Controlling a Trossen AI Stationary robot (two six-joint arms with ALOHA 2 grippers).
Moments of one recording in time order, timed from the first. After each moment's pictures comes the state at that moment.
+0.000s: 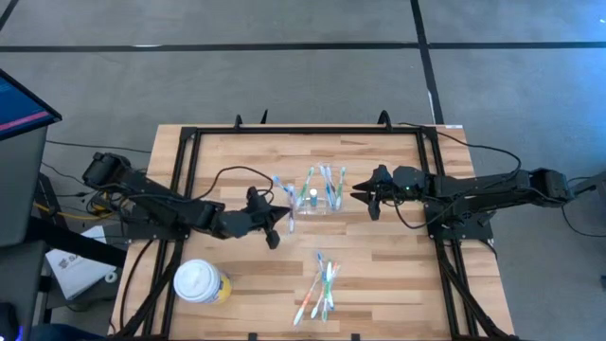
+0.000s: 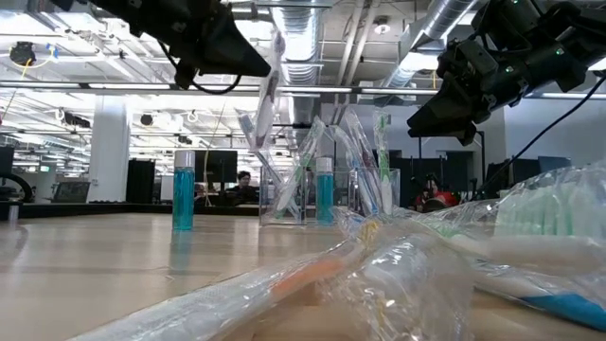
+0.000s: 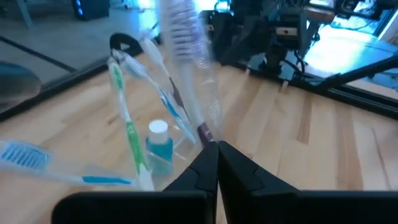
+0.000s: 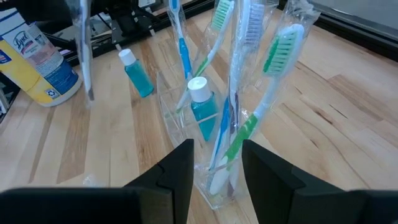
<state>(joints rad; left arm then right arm) -0.33 1.36 0.69 0.27 -0.73 -0.42 -0.14 0.97 0.35 0.20 0.05 0.32</state>
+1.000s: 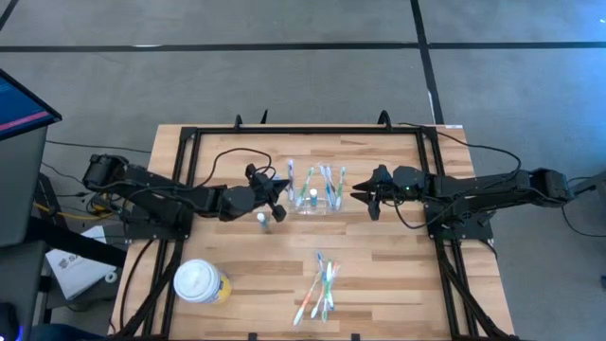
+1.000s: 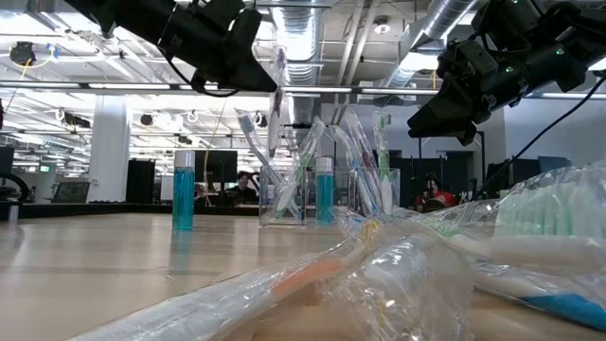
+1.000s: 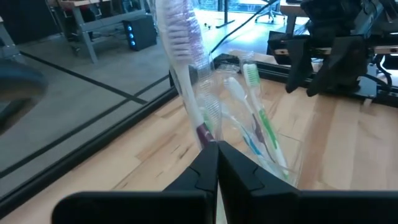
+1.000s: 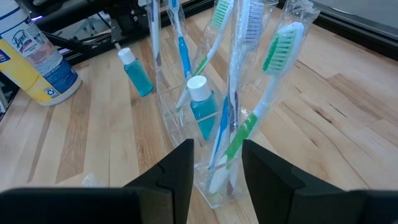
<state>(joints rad) -0.13 1.36 0.67 0.38 -0.74 -0.18 -0.14 0.97 0.35 0.20 0.05 0.31</state>
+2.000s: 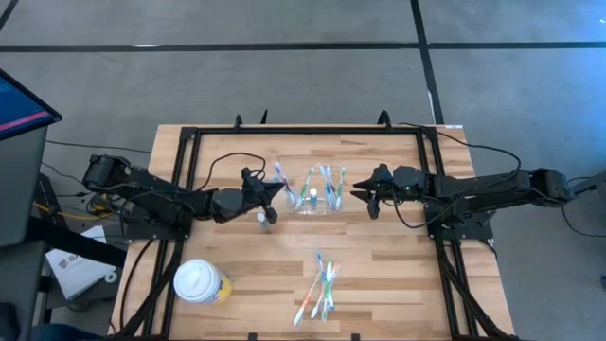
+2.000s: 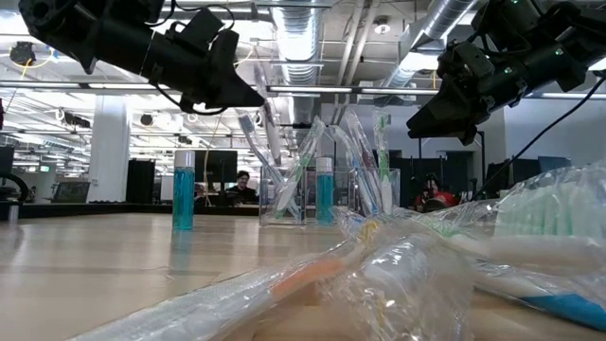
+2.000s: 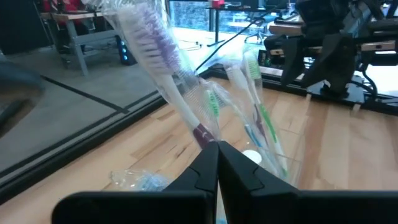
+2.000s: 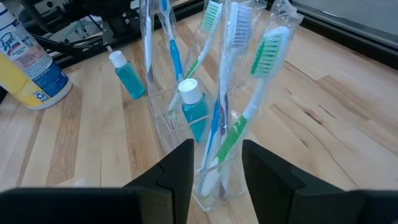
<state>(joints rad) -0.11 1.36 0.46 0.70 -0.70 -0.14 -0.14 0.97 0.35 0.20 0.09 0.31</state>
